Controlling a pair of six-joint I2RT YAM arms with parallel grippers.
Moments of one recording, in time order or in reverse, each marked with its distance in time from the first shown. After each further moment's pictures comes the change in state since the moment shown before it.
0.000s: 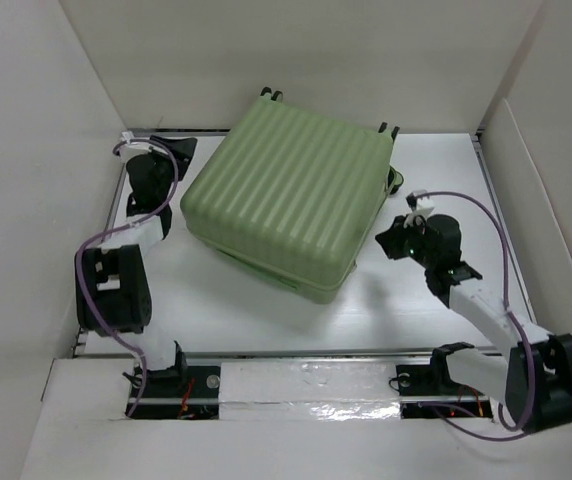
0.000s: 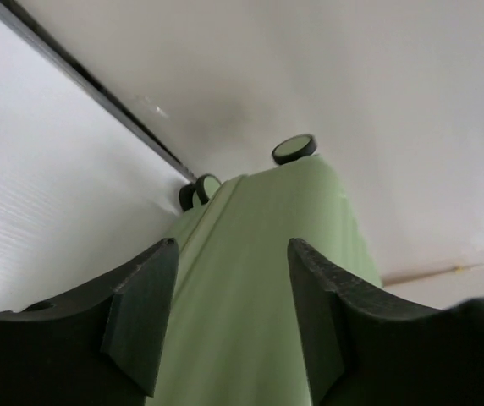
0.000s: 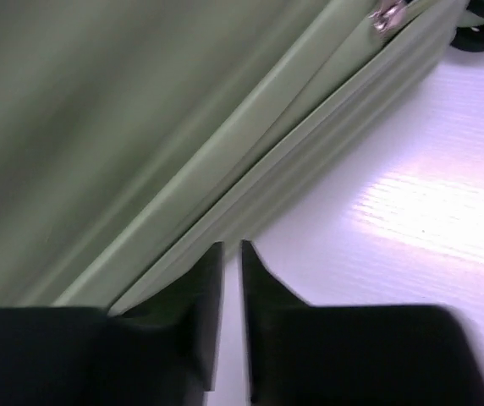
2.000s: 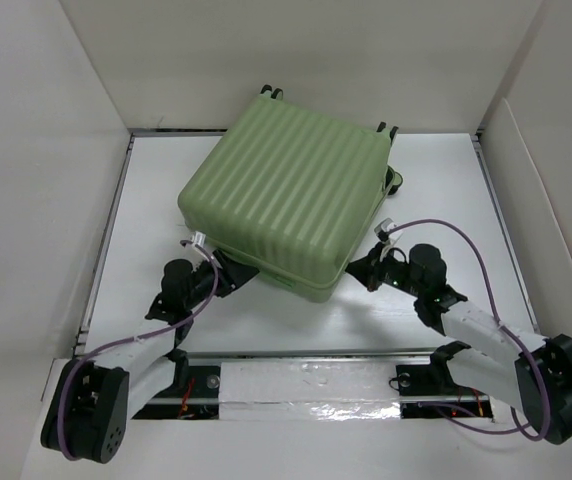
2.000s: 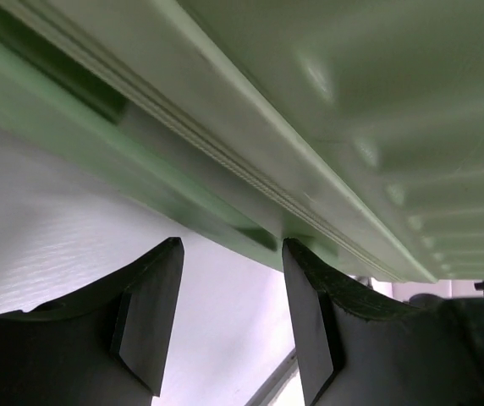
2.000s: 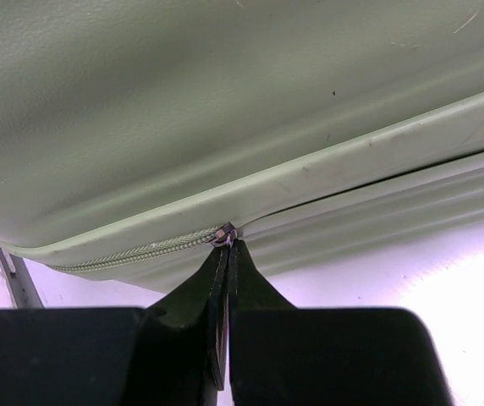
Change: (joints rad) left arm -0.304 -0.757 -0.880 -0.153 0.262 0.148; right arm 0.222 -0.105 -0.262 0.306 -0.189 -0.034
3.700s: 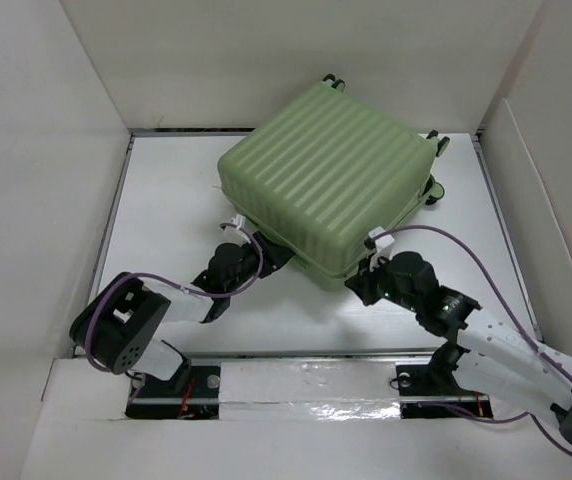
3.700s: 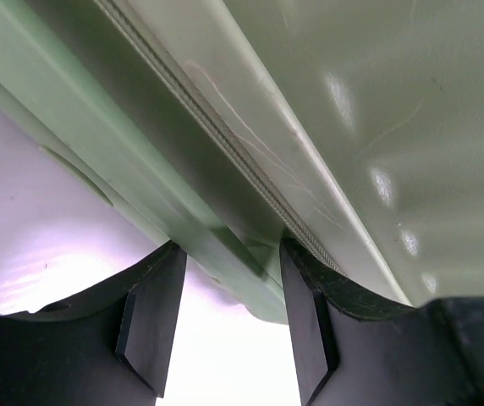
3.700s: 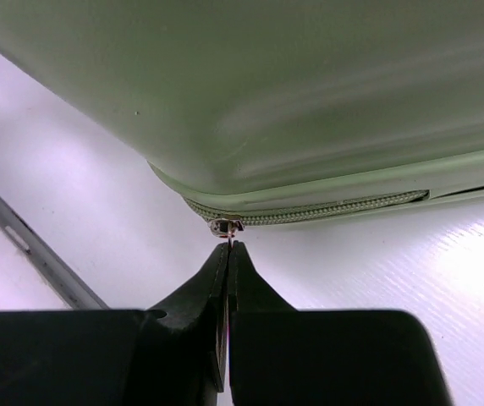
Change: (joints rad) left arm -0.376 0.513 0.222 0.357 -0.388 -0.099; right arm 0.373 -0.218 0.197 -0.634 0.509 0.095
